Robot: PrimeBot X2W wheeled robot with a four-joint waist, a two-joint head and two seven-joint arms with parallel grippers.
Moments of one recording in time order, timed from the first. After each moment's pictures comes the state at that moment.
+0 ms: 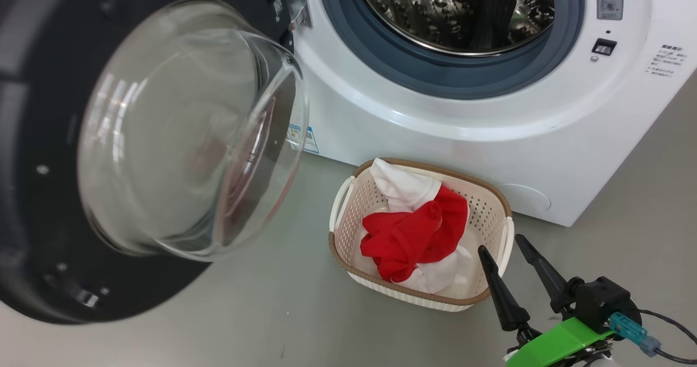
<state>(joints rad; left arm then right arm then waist) -0.71 0.59 0.24 0.64 -1.31 -0.12 0.98 -0.04 -0.11 0.18 0.23 0.36 0.12 -0.26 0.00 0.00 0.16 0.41</state>
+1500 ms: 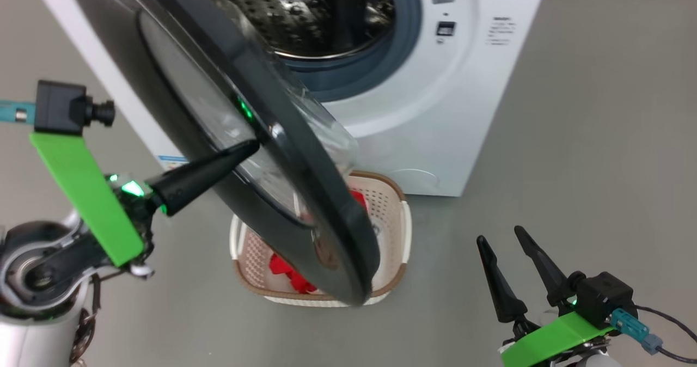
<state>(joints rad) -0.56 0.35 -0.10 -0.04 -1.42 -0.12 0.84 -0.04 -0.07 0.15 0.21 0.36 0.12 -0.26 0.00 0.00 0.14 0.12</state>
